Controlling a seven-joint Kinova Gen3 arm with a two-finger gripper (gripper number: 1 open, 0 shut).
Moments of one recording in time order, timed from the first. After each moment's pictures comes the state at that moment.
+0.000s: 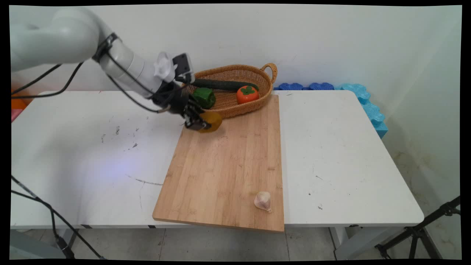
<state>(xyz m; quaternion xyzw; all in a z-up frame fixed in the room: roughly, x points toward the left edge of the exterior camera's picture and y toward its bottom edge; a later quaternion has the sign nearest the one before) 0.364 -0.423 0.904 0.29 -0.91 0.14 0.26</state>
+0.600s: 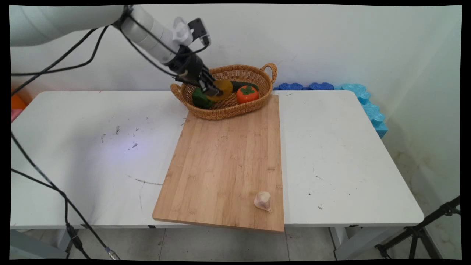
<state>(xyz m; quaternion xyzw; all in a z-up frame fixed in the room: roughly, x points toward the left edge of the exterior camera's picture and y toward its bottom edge) 0.358 -0.505 0.944 0.31 -0.90 0.19 0.26</state>
